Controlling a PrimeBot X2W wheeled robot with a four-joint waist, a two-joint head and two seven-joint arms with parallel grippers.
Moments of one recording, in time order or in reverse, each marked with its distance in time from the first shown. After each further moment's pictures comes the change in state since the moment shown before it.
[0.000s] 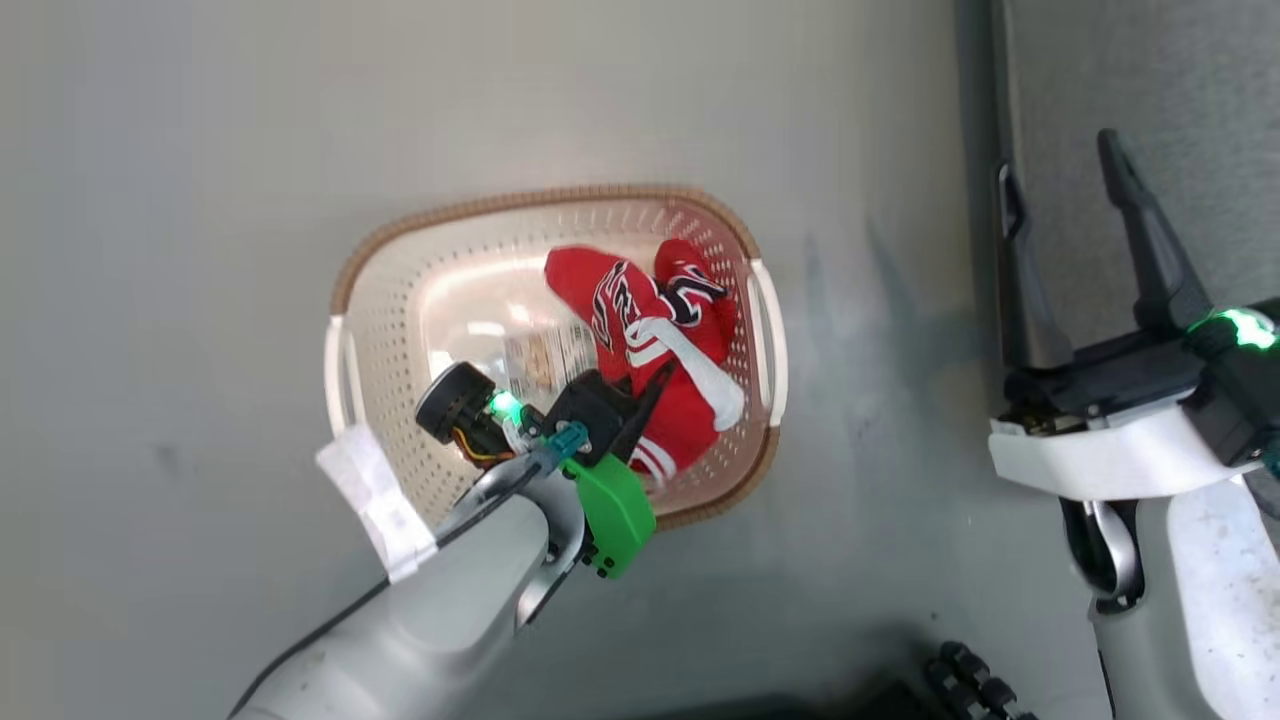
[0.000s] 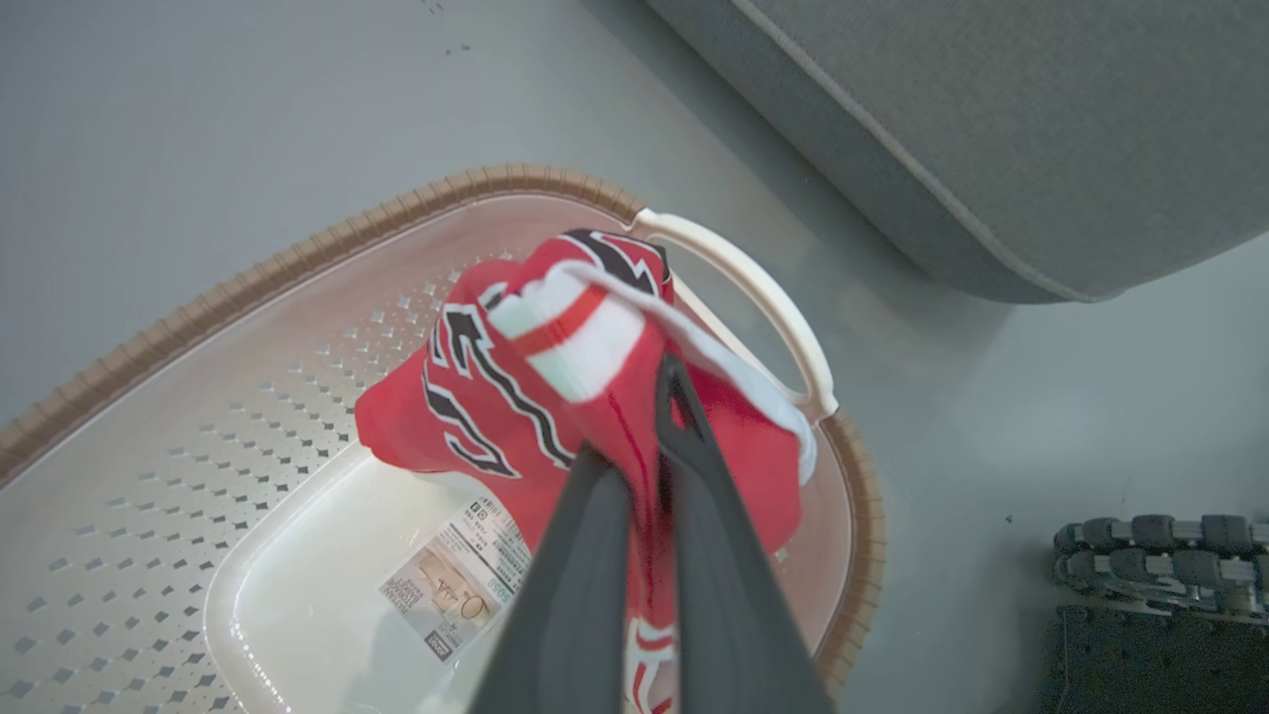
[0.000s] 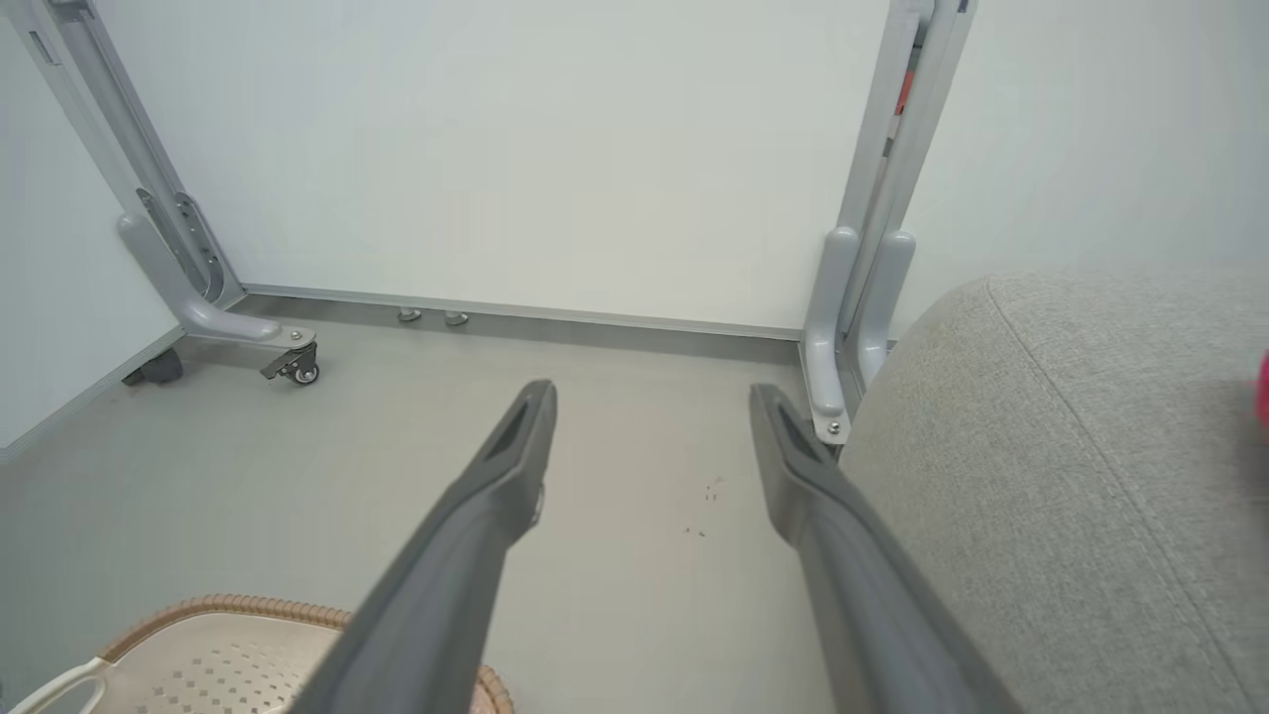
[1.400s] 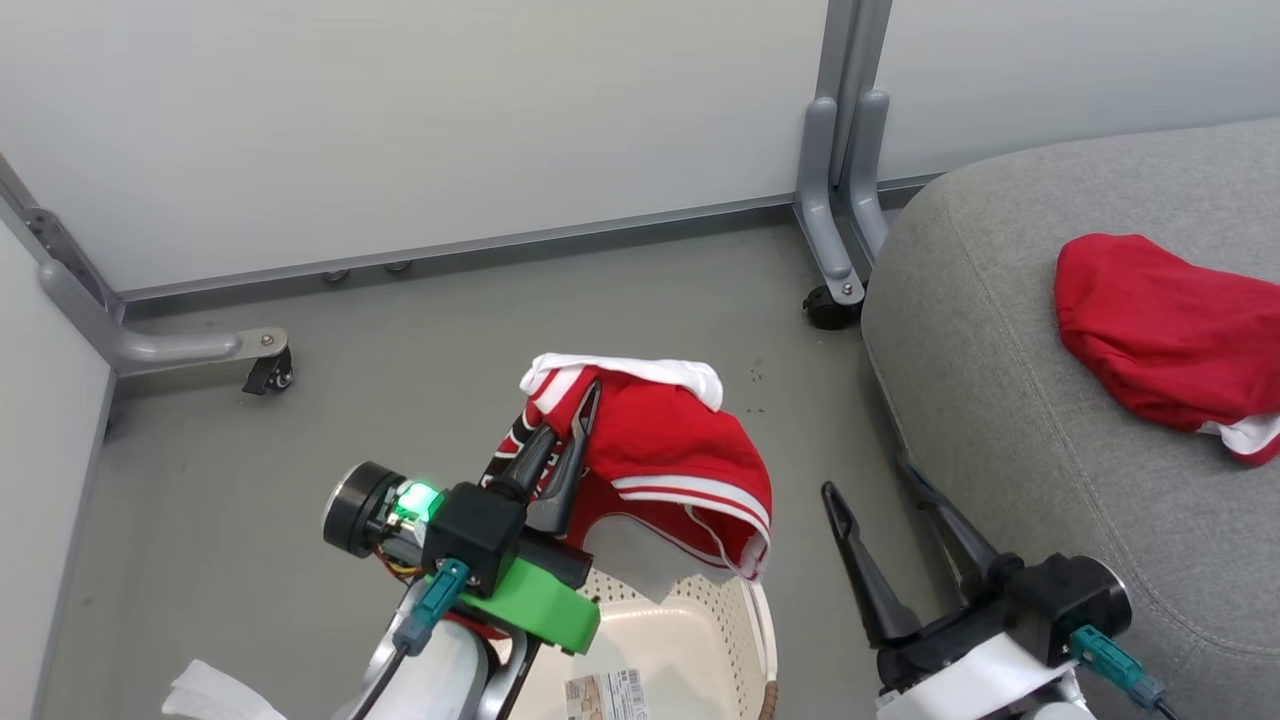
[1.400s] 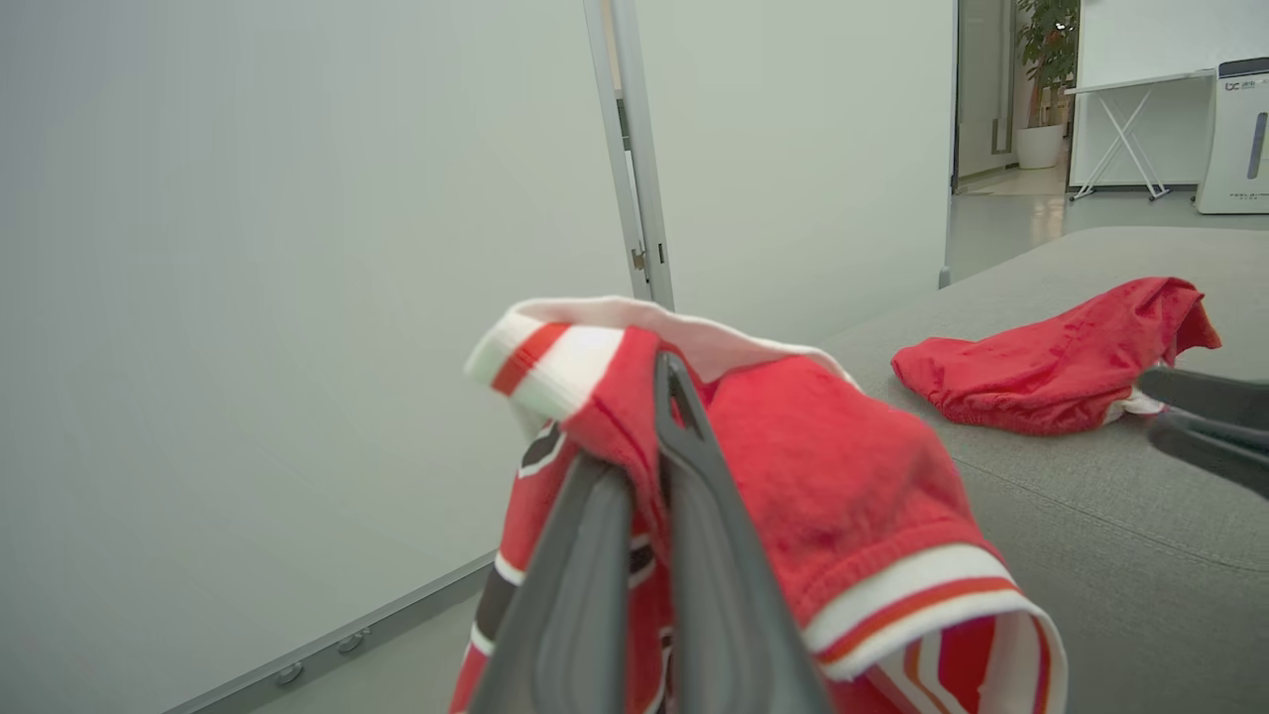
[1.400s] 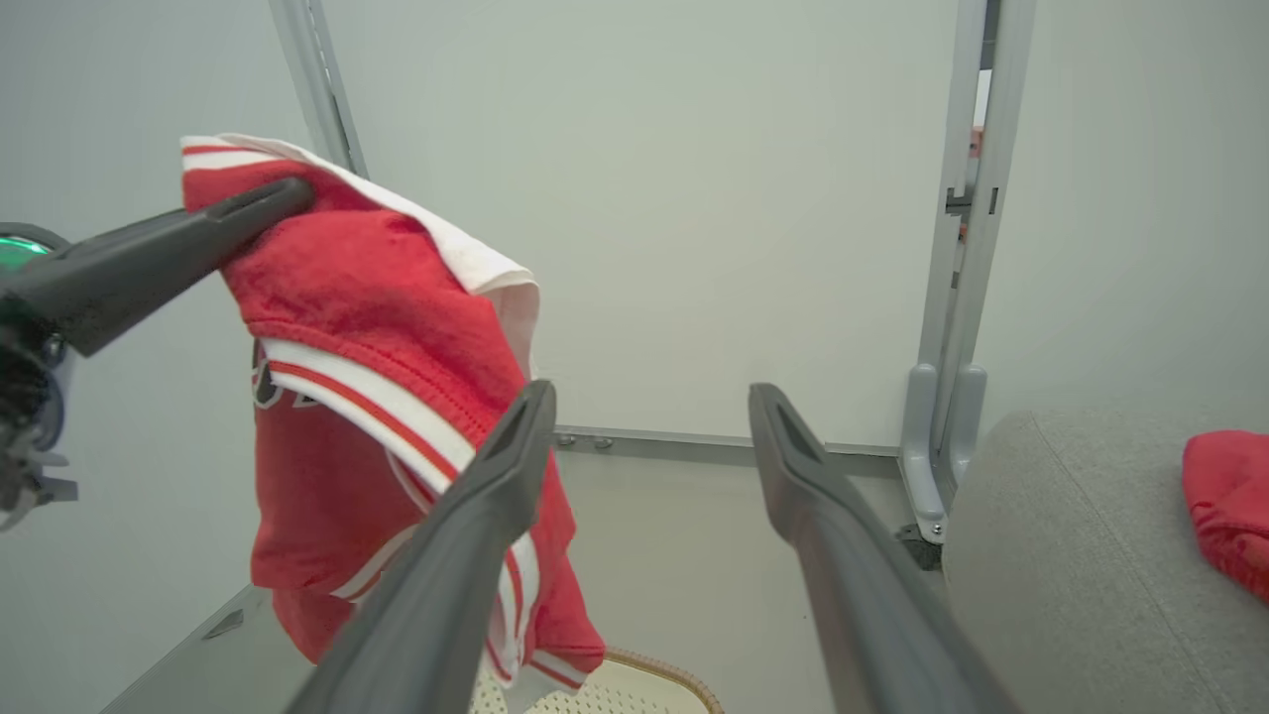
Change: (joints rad) left arm 0.490 0.010 0.541 -0.574 0.347 -0.002 0.000; right arm 0.323 0.006 0.216 0.155 0.098 0.000 0.000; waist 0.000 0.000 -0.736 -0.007
